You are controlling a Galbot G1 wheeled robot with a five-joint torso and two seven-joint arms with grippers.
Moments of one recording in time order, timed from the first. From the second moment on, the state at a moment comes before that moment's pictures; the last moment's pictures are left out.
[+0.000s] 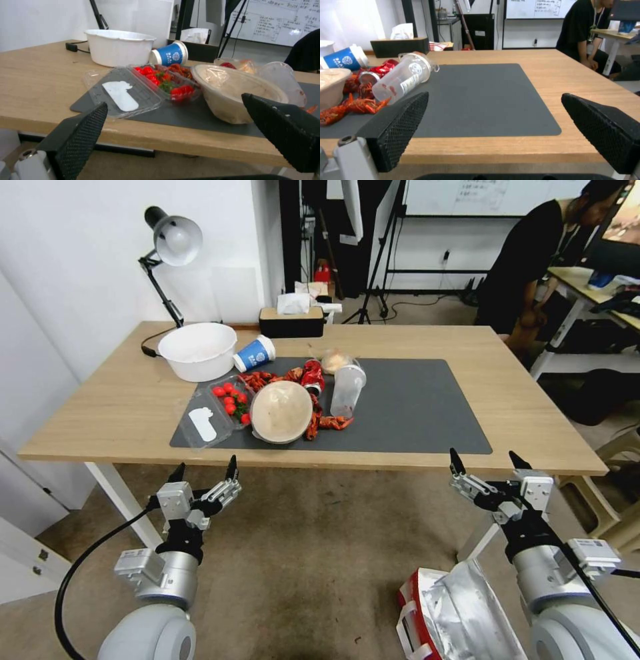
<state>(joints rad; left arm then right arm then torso) 1.69 -1.53 -0.58 -2.28 -0.26 0.10 -0.01 -1.70 1.45 0.71 2.42 0.23 -0.27 -0.01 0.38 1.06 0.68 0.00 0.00</state>
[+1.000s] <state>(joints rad) 1.68 -1.53 -0.58 -2.25 -0.25 0.06 0.00 -1.70 1.44 0.70 2.40 0.22 -0.26 -0.01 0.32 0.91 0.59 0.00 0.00</state>
